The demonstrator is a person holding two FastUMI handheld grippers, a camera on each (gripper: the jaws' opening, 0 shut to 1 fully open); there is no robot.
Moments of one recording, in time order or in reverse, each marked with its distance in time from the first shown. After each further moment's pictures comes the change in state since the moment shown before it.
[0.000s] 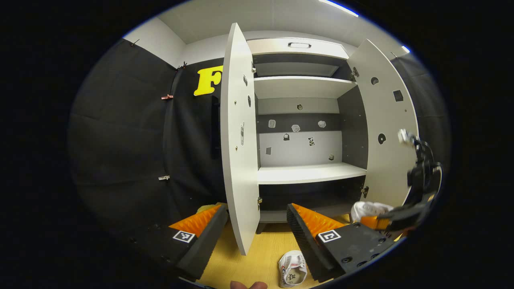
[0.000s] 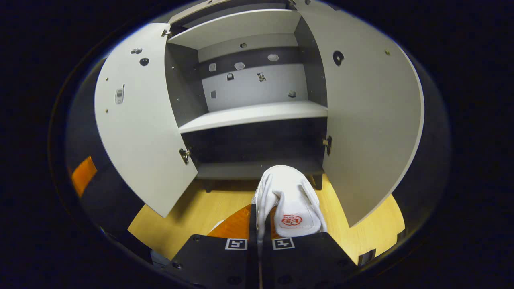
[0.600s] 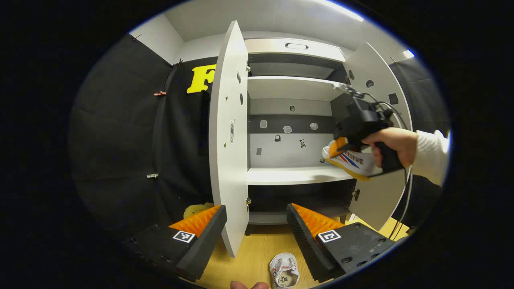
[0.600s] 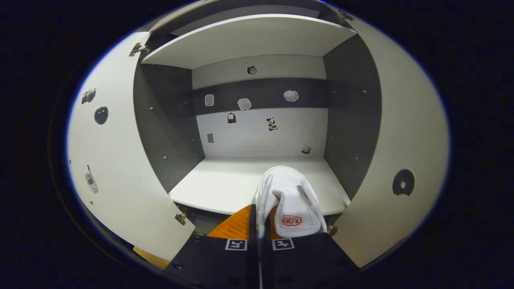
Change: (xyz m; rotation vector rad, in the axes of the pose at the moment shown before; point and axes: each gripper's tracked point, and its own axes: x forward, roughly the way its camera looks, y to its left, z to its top) left arm 0.011 -0.016 -0.007 -0.033 -0.010 -0.071; right arm 0.130 0.013 0.208 -0.083 -0.058 -0.019
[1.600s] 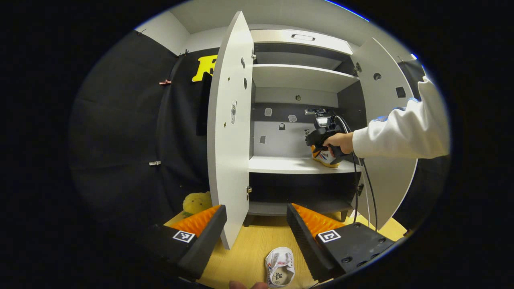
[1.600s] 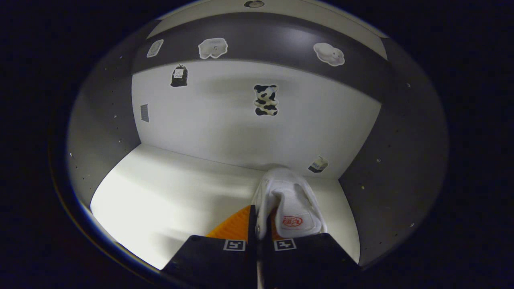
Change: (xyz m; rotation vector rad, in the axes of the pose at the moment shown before) left arm 0.006 -0.004 -0.026 -0.034 0.075 0.046; right arm 0.225 -0.046 -0.002 -0.196 0.182 -0.169
